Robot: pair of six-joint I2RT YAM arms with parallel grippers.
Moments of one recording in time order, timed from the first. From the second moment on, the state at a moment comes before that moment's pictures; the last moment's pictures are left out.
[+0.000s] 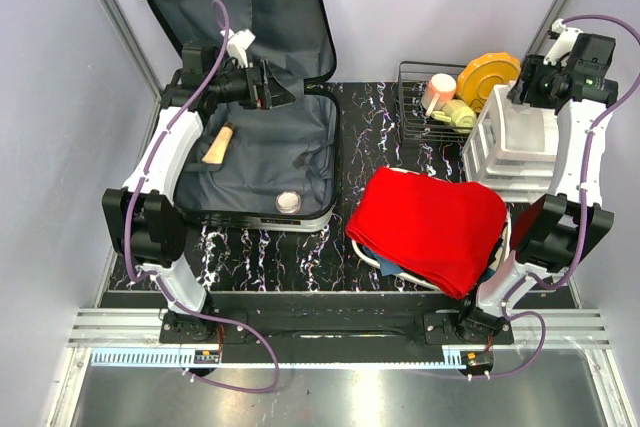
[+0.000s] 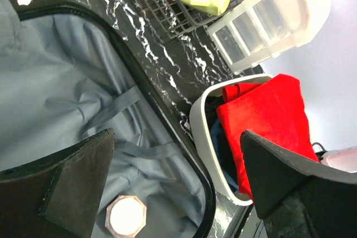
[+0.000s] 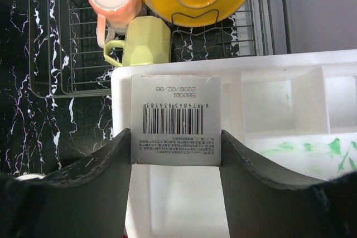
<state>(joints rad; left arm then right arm) -0.12 1.74 1.69 -0.39 0.85 -0.32 -0.36 1.75 1.92 -0.81 -0.26 -0.11</state>
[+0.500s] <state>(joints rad) -0.11 1.75 1.62 -0.77 0.76 0.13 -0.36 1.80 1.95 -0.78 -0.28 -0.10</state>
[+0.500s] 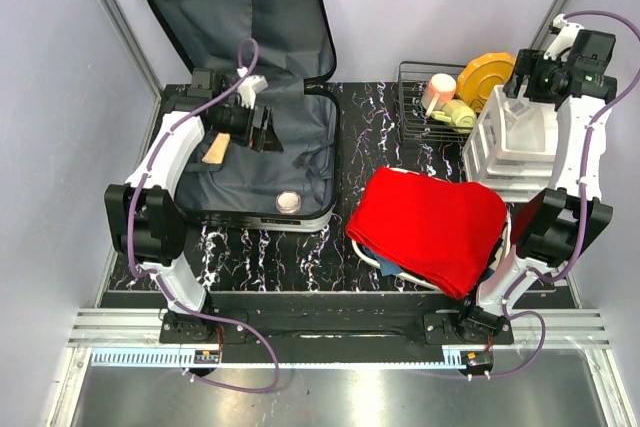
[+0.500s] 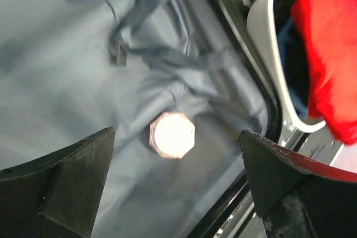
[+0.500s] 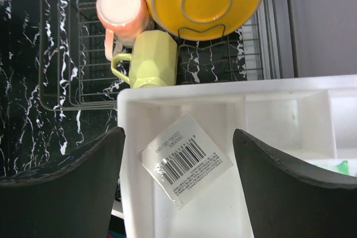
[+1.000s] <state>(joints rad) -0.33 1.82 1.47 -1.01 0.56 0.55 -0.34 1.80 2.06 -0.76 -0.42 -0.01</state>
